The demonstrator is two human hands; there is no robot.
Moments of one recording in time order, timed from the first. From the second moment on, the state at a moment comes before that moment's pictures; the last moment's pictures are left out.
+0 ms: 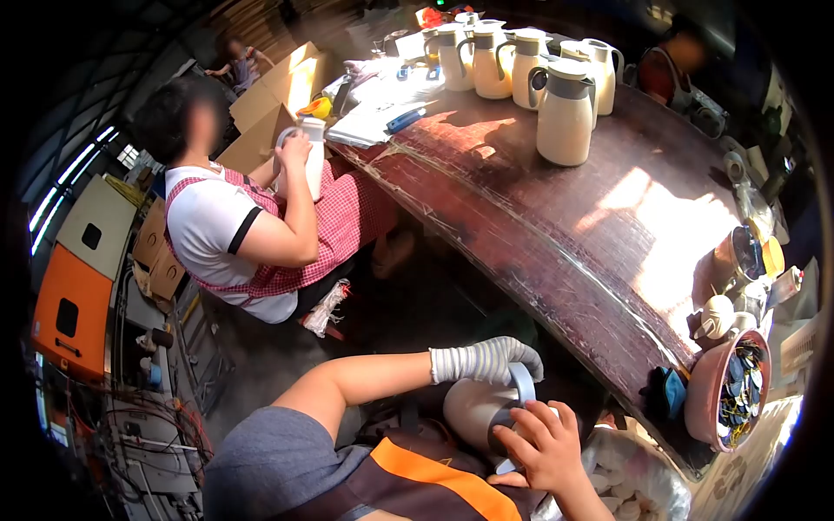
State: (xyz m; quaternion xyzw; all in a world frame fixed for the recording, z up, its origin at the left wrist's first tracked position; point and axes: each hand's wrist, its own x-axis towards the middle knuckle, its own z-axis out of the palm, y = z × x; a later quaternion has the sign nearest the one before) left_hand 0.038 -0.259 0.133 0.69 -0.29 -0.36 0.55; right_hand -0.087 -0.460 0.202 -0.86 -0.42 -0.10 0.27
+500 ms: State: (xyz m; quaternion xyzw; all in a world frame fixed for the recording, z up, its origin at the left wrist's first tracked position) left_hand -0.034 -0.283 0.153 0.53 -0.21 -0.45 0.68; right_hand -0.082 -0.516 0.173 -0.84 -0.12 -0.05 0.52
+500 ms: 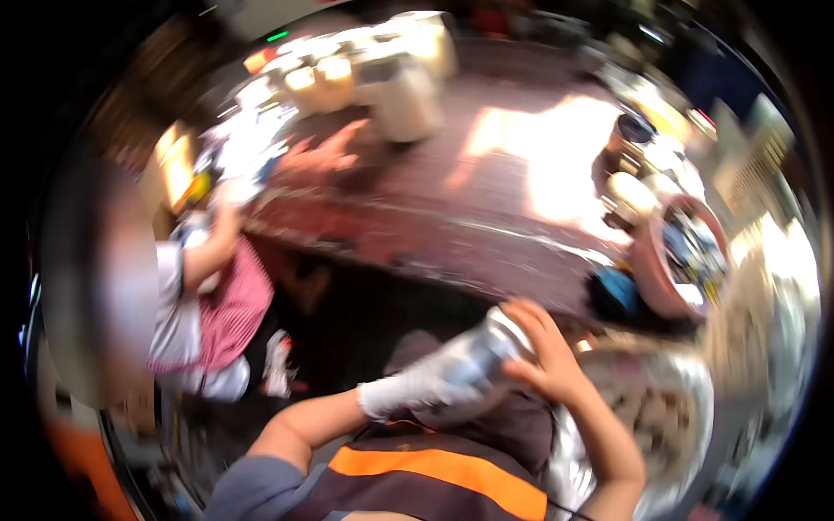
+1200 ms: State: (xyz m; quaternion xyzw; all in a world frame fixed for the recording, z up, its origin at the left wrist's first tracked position) left_hand -0.005 -0.306 0.179 0.55 0.05 -0.48 0.68; right_hand -0.030 -0.732 0.211 -0.93 0.29 -0.23 0.01
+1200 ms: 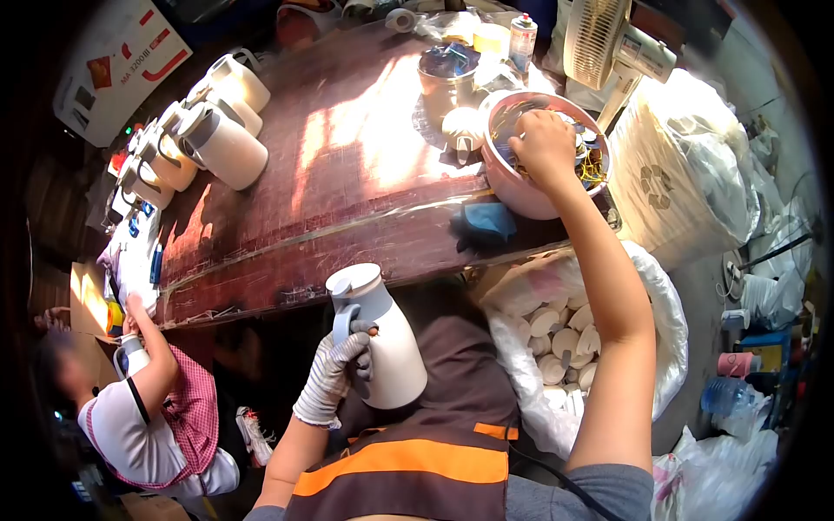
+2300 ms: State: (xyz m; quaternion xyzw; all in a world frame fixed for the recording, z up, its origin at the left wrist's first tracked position) left_hand -0.002 -0.271 0.146 0.59 0.04 -0.35 0.73; right_hand -0.071 -0.561 0.191 -0.67 0.23 0.04 0.70
